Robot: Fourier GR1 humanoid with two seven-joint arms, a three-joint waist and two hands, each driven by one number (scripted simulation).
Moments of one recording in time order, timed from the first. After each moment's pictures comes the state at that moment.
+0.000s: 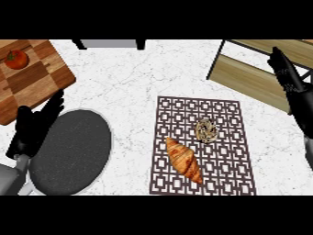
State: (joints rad) left arm -0.20 0.61 -0.36 -1.35 0.38 0.22 0.14; right arm -0.30 -0.56 0.18 -1.51 -0.15 -0.09 -0.22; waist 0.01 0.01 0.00
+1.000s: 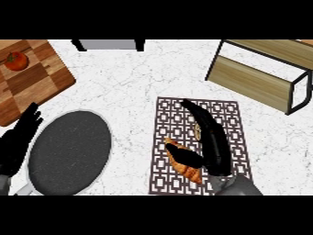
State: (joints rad) left arm -0.02 0.58 -0.19 -1.36 0.42 0.21 0.01; right arm -0.21 -0.15 0.57 -1.47 0.53 -0.63 0.18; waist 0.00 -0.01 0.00
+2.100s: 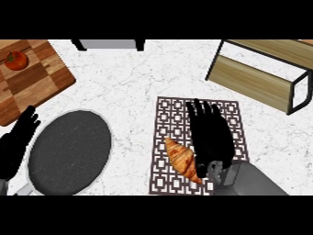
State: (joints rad) left arm 0.00 0.56 -0.15 -1.35 0.40 0.18 -0.02; right arm -0.43 -0.25 0.68 -1.64 0.85 0.36 0.96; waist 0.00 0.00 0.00
